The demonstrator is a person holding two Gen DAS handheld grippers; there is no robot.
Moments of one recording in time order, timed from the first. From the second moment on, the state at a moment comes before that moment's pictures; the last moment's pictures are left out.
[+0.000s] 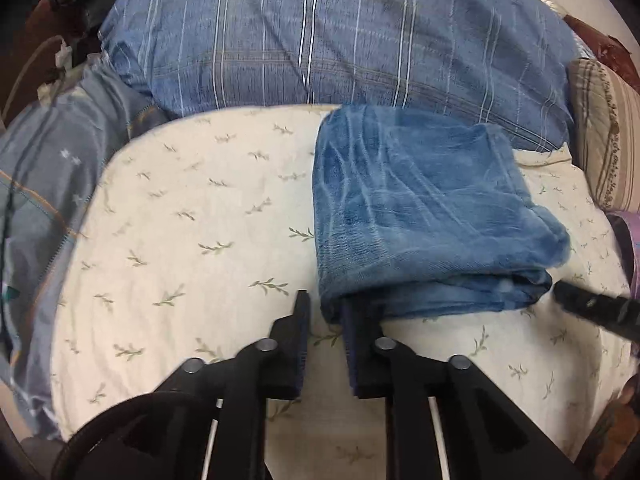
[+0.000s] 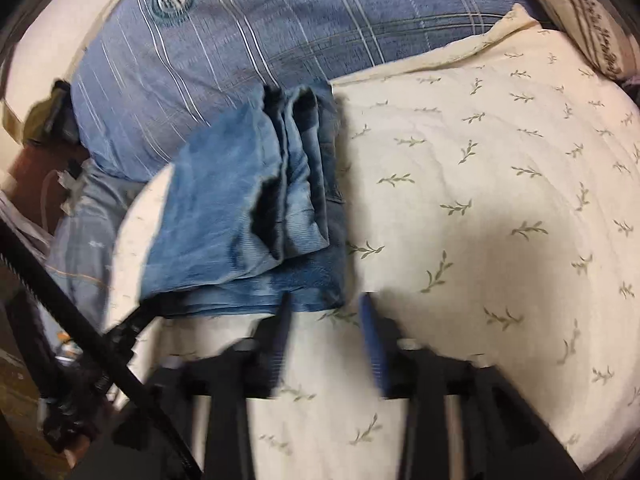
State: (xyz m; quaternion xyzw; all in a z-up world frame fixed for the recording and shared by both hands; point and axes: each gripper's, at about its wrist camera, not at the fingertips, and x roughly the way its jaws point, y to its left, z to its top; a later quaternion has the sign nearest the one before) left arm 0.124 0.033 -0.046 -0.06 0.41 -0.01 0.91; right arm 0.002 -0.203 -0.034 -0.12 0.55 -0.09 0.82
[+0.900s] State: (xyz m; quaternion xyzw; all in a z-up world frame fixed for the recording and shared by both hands) left arm 0.123 0.042 -0.043 -0.06 0.37 -0.01 0.93; right arm 0.038 -0.192 -0.037 -0.09 0.56 -0.05 0.82
